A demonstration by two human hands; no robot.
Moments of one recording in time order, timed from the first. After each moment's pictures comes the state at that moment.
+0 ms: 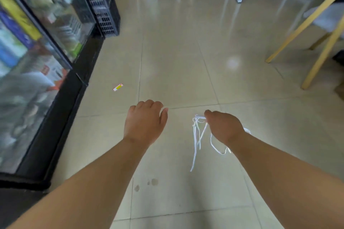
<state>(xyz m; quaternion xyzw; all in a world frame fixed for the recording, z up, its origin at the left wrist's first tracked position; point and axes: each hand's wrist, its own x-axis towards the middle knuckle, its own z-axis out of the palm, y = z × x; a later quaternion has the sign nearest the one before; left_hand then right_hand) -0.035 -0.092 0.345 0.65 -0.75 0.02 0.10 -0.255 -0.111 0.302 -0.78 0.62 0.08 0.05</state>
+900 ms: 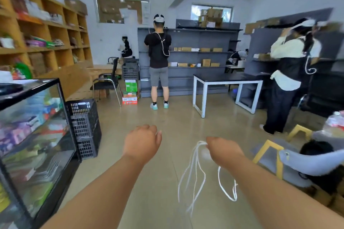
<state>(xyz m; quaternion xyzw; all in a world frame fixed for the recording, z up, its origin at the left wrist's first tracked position) -0.106 -0.389 0.817 0.59 -0.77 0.14 0.21 -0.350 -0.374 0.794 -0.71 0.70 -0.02 -0.05</state>
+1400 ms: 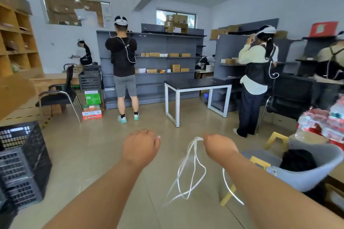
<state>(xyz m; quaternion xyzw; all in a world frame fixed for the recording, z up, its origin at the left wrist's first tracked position) -0.227 -0.643 0.827 0.50 -0.82 0.17 0.23 -0.453 -0.586 0.828 -0.61 0.79 -0.02 -0.07</state>
